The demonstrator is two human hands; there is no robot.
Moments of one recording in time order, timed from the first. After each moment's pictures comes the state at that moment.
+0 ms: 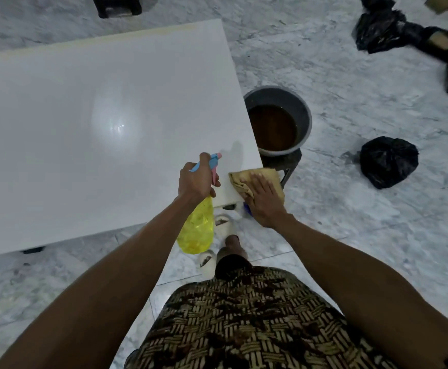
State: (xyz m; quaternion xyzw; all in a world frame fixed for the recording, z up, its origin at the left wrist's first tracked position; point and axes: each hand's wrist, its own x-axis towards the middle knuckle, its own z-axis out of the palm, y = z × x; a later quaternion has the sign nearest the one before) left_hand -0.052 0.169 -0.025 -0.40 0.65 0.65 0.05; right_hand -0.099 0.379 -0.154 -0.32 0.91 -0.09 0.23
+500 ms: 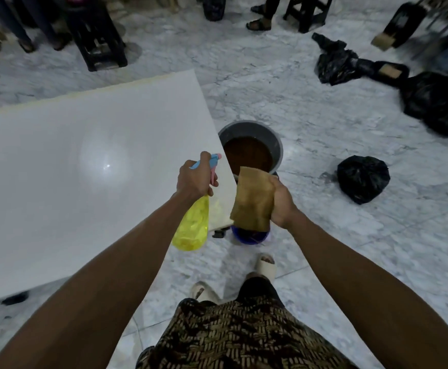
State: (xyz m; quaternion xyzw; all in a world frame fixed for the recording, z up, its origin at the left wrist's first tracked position) left_hand -0.113 0.201 0.038 -0.31 0.74 0.60 0.05; right_hand -0.155 0.416 -0.040 0.25 0.60 -0.68 0.32
